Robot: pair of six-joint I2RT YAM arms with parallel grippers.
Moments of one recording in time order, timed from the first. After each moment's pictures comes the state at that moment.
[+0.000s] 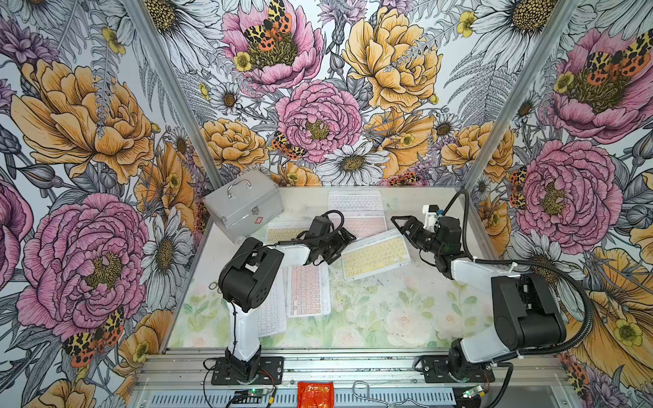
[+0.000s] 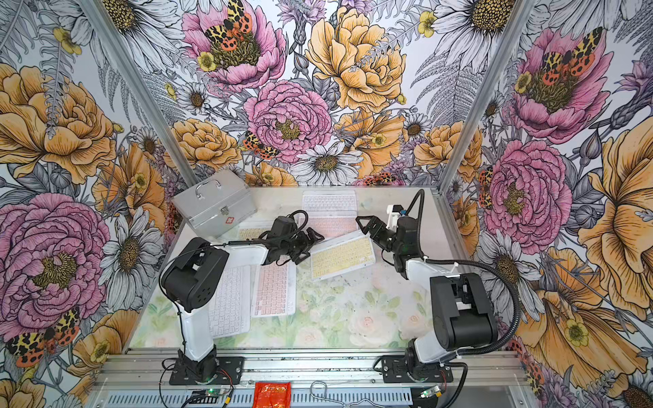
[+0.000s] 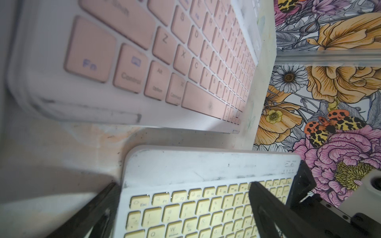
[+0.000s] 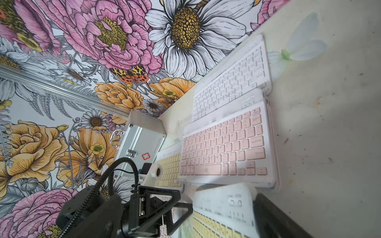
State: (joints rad) left arm -0.54 1.95 1.08 0.12 0.37 -1.19; right arm 0.09 1.52 0.69 0.54 -0.58 0.90
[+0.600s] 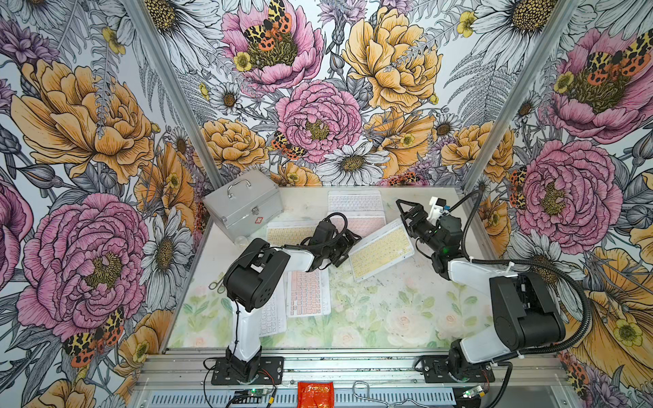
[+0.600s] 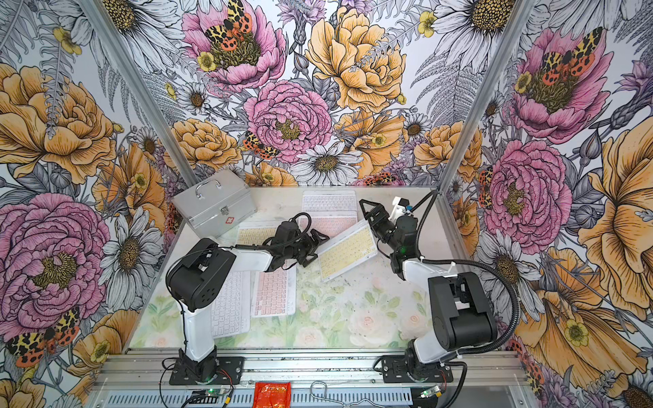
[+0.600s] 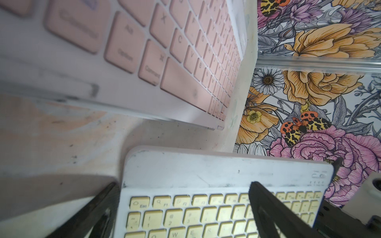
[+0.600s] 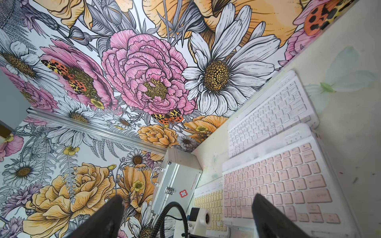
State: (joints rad) left arm -0.59 1.97 1.02 0.32 0.36 -1.32; right arm 0.13 1.52 0.69 0.78 -0.42 1.18
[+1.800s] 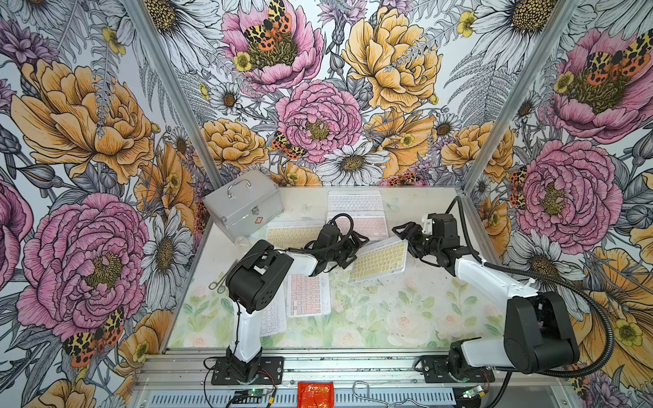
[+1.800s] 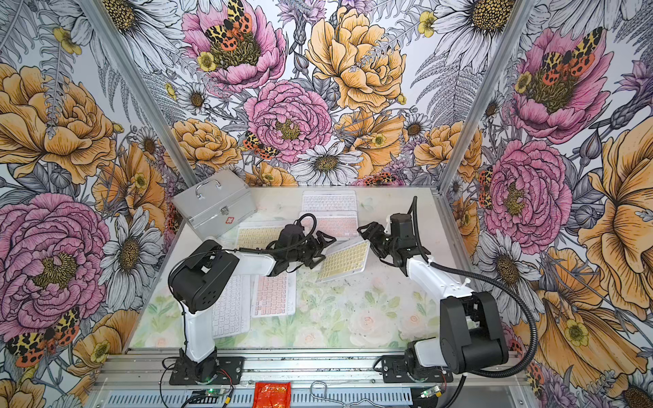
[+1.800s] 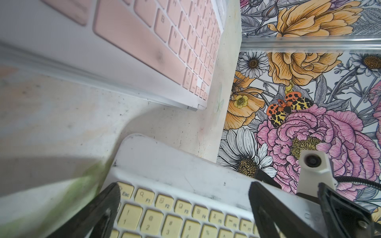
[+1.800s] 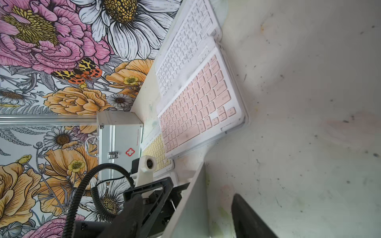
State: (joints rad) left arm -0.63 1.97 1.00 0.42 0.39 -1.34; right arm 0.15 1.37 0.80 -0.09 -0.46 0.98
